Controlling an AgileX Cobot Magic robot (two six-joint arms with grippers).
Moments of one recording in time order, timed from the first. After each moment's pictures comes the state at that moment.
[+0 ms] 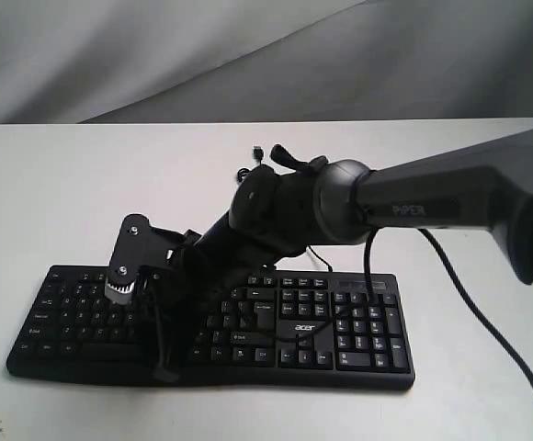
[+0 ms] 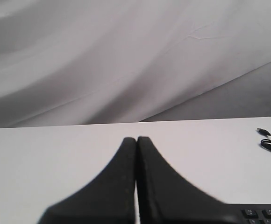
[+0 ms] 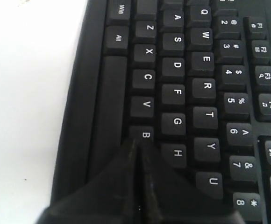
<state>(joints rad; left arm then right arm) 0.15 0.00 0.00 0.12 0.11 -0.07 0.79 2.19 -1.42 0.93 0.58 -1.50</state>
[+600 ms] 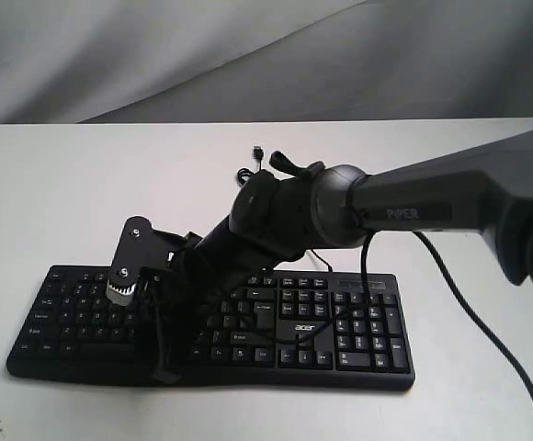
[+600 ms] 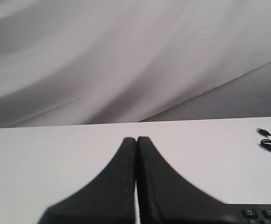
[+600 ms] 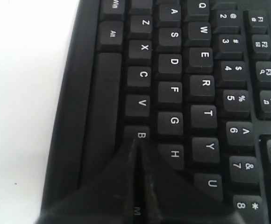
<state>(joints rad) 0.15 0.00 0.00 0.12 0.11 -0.07 0.79 2.21 -1.42 0.96 0.57 -1.52</state>
